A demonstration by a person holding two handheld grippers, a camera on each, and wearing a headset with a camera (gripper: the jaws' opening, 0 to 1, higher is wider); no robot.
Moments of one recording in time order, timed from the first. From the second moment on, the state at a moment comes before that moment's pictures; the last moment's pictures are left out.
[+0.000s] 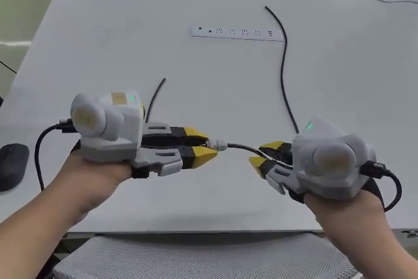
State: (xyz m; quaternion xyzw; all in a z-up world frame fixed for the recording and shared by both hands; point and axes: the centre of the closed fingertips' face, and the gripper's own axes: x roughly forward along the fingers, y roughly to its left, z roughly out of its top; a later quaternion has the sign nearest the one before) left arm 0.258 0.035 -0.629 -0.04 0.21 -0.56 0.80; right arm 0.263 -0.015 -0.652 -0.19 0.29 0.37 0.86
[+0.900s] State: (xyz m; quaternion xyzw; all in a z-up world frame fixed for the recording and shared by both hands) left arm 0.261 0.036 -0.631 -0.06 0.22 -0.55 0.80; right arm 0.270 0.020 -0.644 -0.31 0.24 0.39 0.83
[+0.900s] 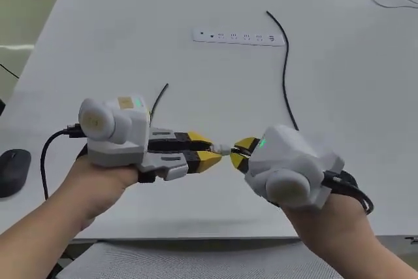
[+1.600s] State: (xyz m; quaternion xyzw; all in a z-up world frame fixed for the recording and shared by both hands) left arm 0.264 0.038 -0.631 -0.05 0.22 -0.54 0.81; right arm 0.274 -0.001 -0.655 -0.20 0.29 0.36 0.86
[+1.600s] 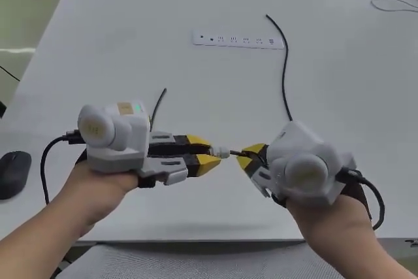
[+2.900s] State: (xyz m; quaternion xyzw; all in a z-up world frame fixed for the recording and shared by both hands) left arm 0.269 0.046 -0.627 -0.07 0.21 -0.52 0.83; right arm 0.268 -0.051 -0.700 -0.09 0.38 0.30 0.87
